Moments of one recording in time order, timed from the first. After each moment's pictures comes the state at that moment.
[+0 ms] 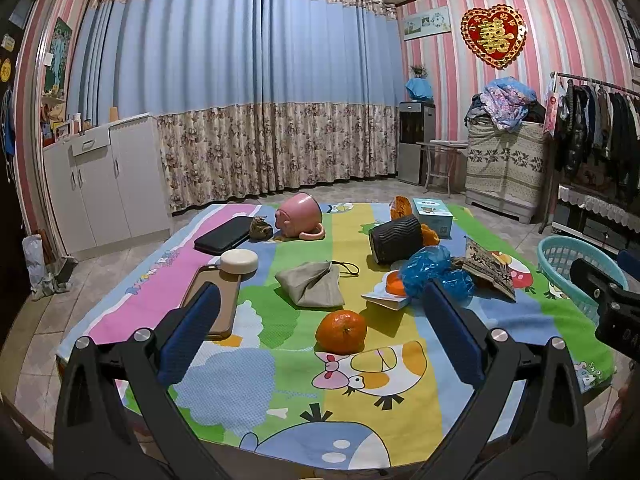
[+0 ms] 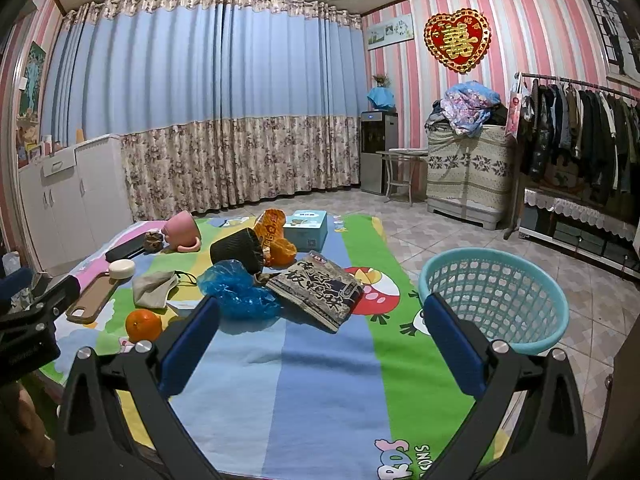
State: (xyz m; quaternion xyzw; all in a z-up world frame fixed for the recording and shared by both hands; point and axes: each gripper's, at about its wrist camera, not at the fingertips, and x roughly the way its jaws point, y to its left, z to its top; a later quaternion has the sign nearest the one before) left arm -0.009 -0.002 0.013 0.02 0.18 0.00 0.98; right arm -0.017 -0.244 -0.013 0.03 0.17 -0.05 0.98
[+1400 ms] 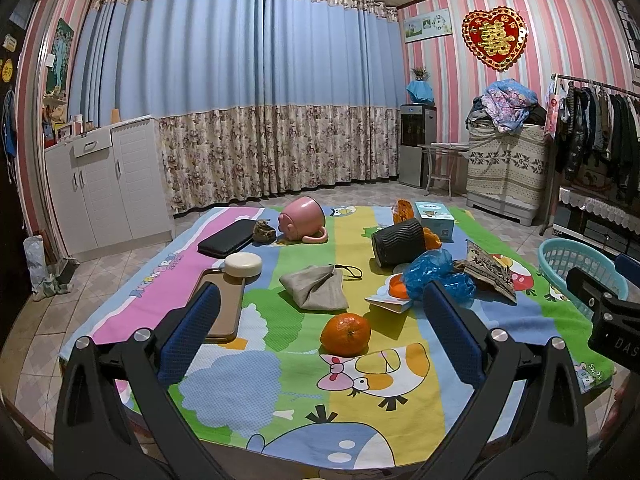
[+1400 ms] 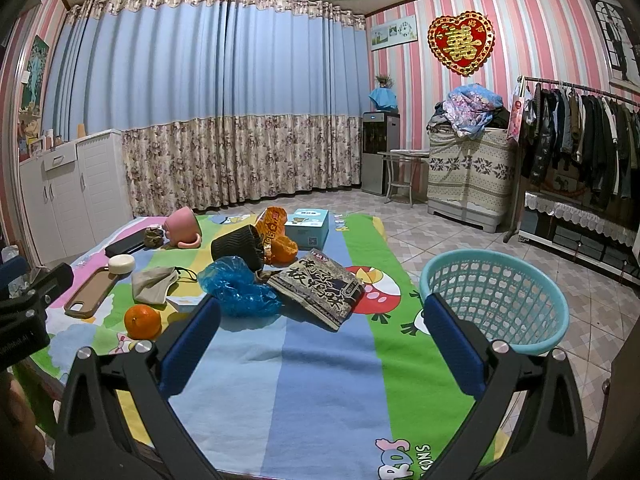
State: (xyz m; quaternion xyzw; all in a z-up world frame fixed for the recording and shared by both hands) left arm -0.009 0.001 0.012 0.02 0.17 0.00 0.98; right arm -0.017 -0.243 -0.015 0.03 0.17 -0.05 0.98
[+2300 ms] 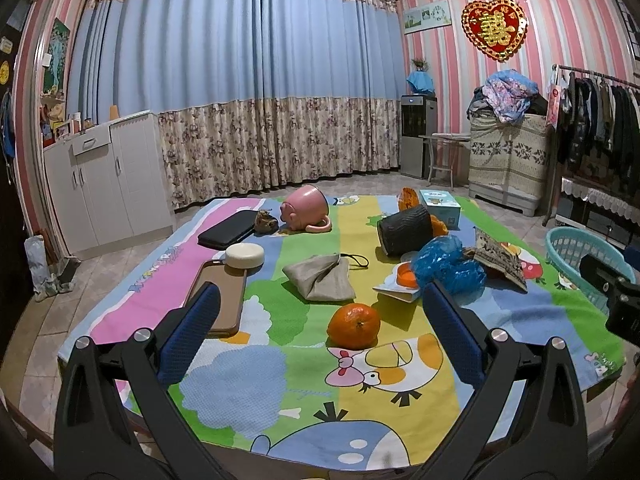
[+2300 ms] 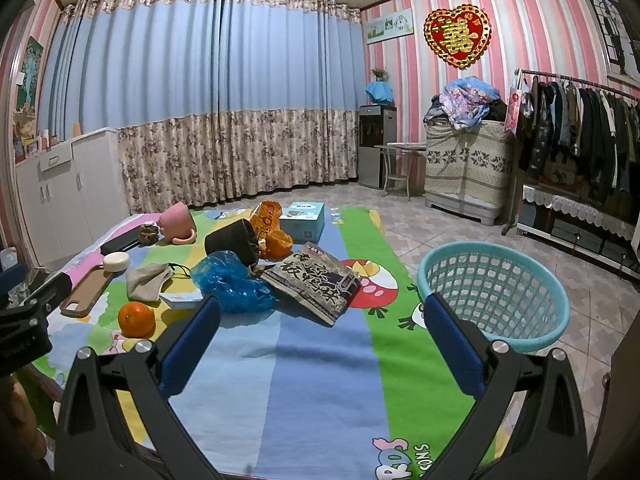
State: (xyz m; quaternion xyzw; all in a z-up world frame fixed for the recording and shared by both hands) left arm 0.002 0.005 -0.002 0.03 0.19 0.00 0.98; right arm -0.011 -0.247 -0.023 0.03 0.18 -0.06 0.98
